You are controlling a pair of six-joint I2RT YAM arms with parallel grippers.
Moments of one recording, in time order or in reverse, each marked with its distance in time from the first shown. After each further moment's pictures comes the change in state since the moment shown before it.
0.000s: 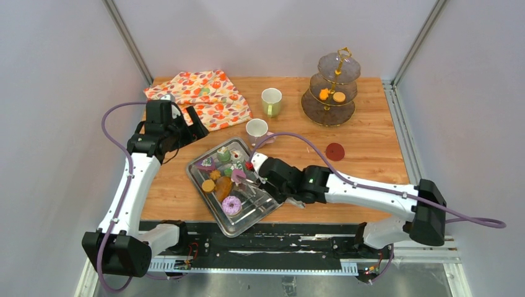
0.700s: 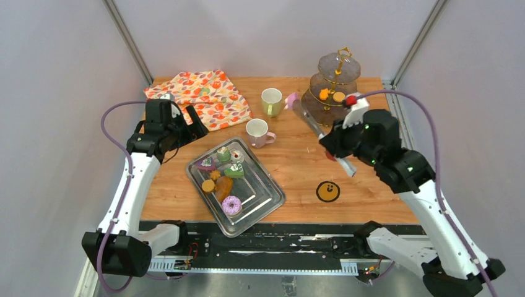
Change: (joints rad) left arm 0.000 0.001 0.010 0.000 -0.002 0.000; right arm -0.594 -0.460 0.130 -0.151 -0.229 0.064
